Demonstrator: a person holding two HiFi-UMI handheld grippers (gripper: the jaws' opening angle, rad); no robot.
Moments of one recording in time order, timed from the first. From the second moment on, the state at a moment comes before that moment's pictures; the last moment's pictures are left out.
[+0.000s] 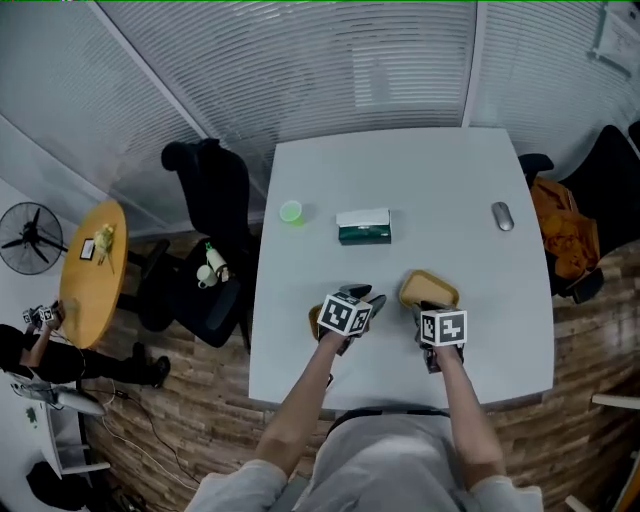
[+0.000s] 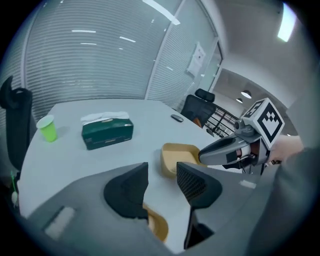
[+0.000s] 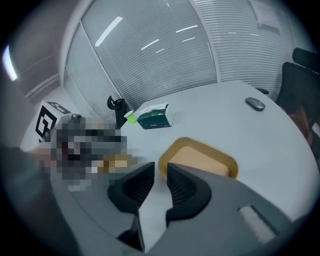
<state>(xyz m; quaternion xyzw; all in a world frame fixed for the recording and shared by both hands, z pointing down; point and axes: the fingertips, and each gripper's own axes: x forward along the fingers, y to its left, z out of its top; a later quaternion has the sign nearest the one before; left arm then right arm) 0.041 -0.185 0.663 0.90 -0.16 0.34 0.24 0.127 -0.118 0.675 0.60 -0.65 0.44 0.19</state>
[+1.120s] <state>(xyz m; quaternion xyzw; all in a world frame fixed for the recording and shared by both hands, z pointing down) 0.143 -0.195 0.743 0.87 -0.02 0.43 0.22 0.235 -0.055 0.724 0.73 -0.46 0.50 0.09</state>
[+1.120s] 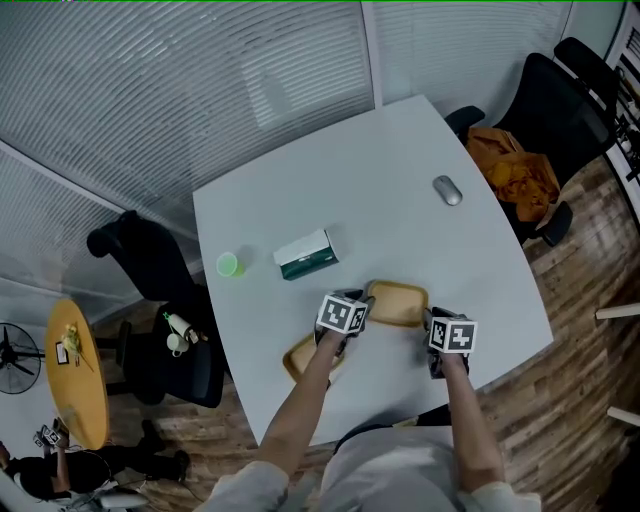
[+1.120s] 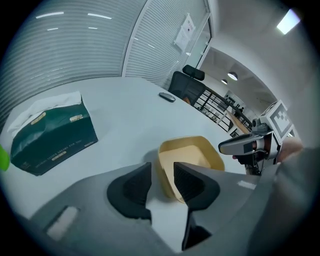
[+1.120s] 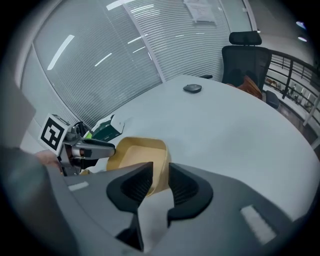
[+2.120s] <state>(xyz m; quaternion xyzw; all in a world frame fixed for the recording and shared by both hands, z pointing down) 0.098 -0.211 0.708 0.87 -0.10 0.40 0.27 0.214 -0.102 0.707 0.68 -0.53 0.49 0.13</state>
